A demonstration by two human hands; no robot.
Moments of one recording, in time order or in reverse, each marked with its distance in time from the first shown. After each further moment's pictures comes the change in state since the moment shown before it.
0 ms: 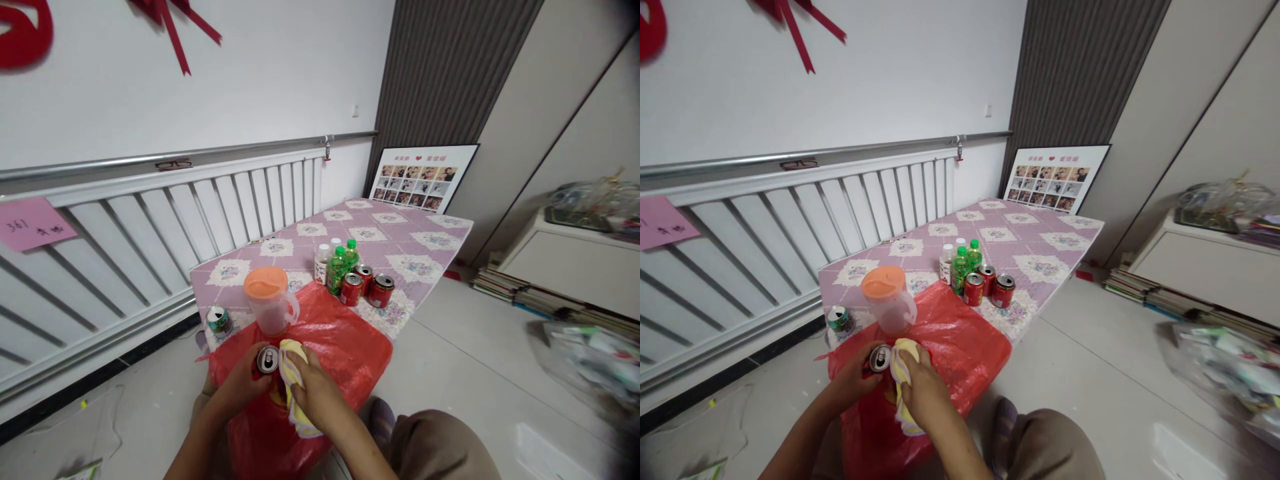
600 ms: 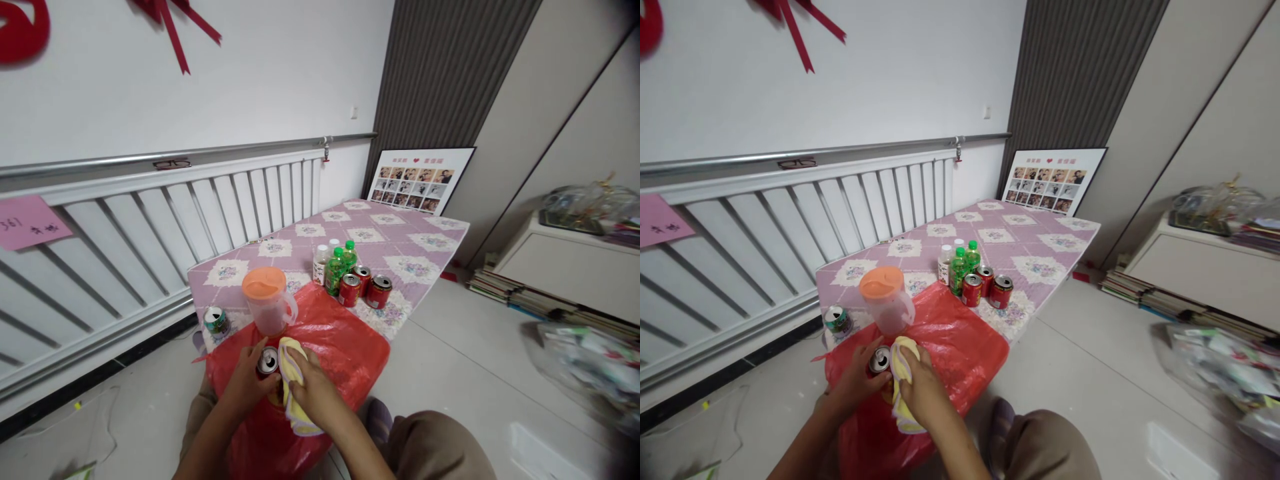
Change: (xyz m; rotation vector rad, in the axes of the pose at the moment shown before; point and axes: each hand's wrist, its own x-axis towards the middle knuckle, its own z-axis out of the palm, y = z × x) left_hand 0.005 -0.017 0.021 0.193 0.165 -0.079; right_hand 0.005 0.010 0.004 0.131 0.052 -0.007
